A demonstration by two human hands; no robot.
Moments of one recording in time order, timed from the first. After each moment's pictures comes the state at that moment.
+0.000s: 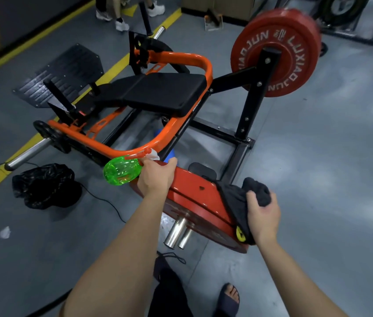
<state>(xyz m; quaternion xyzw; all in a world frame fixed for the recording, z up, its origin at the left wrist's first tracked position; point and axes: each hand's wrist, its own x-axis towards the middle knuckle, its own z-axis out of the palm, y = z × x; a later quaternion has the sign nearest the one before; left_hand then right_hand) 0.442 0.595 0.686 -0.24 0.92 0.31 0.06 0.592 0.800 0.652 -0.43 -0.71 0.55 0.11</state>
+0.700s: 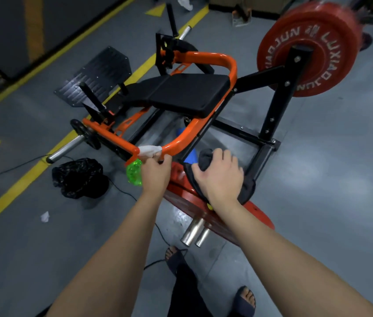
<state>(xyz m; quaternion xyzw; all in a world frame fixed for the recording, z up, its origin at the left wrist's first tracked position) 0.439 0.548 0.707 -0.20 0.90 0.39 0.01 0.485 0.698 0.705 -0.19 -0.95 0.21 0.12</state>
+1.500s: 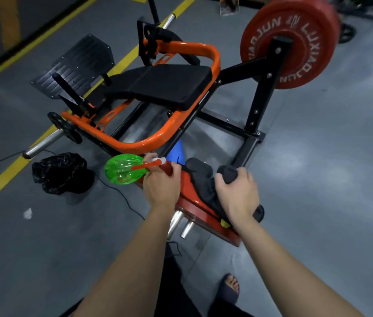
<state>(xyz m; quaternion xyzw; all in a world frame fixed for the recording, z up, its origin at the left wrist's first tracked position) 0.496 0.626 0.683 -0.12 0.93 0.32 -0.15 0.542 0.785 0.675 -0.35 -0.87 0.35 0.03</state>
